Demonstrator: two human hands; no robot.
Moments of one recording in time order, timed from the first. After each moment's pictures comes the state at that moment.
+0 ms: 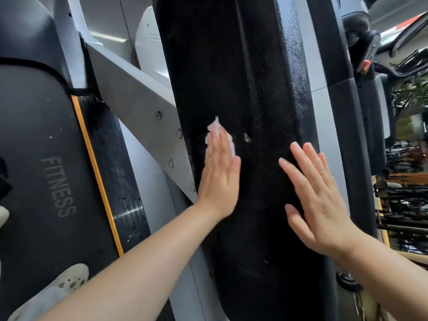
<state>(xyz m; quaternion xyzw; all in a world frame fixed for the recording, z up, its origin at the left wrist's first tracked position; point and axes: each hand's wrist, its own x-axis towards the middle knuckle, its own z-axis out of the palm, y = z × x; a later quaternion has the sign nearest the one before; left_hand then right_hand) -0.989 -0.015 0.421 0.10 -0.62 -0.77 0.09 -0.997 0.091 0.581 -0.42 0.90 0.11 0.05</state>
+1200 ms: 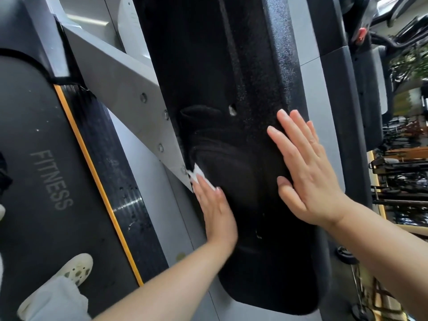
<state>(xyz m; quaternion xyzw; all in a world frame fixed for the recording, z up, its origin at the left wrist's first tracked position) -0.915 0.055 0.427 0.31 -0.45 -0.84 -0.07 -0.998 0.091 0.579 -0.42 0.90 0.08 0.05</state>
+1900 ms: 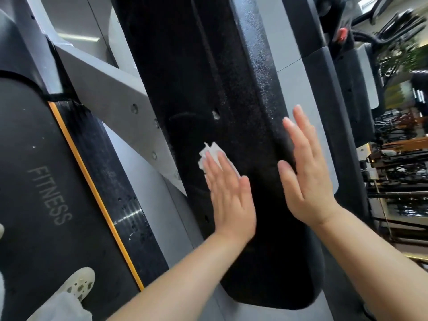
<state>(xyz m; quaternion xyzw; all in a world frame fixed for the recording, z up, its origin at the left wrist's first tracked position) -0.927 0.041 0.473 0.15 -0.62 -0.76 0.06 -0.984 0.098 0.580 -0.30 0.95 -0.03 -0.05</state>
